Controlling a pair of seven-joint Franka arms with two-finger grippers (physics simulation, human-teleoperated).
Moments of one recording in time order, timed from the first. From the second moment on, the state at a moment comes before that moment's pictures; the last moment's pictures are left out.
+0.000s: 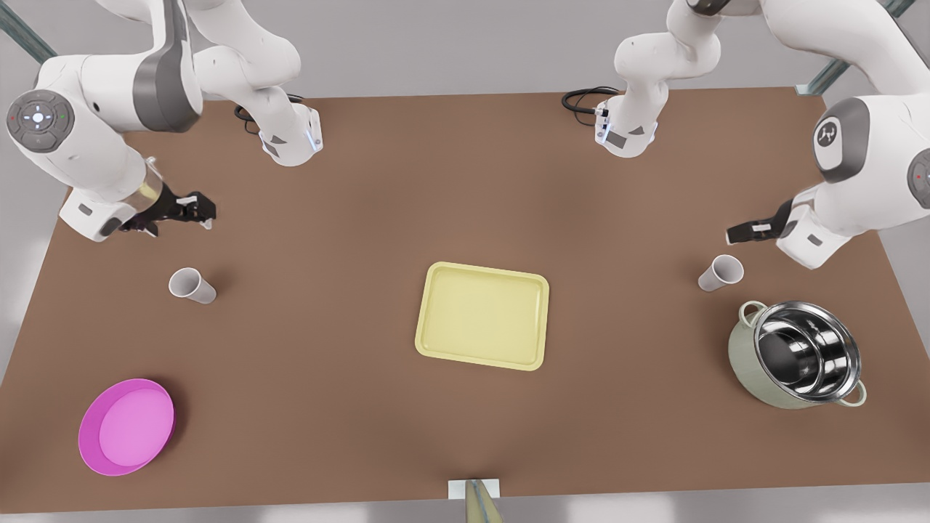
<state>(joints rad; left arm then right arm) 0.05 0.16 -0.01 -1.44 -0.03 1.40 -0.08 0.20 -0.05 -0.12 -1.63 -0.09 1.50 -0.09</state>
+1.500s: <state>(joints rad) -0.13 0.37 -0.06 -1.76 -0.16 2.14 -0.11 -0.30 0.39 -0.10 -2.11 -0.08 2.35 -0.38</state>
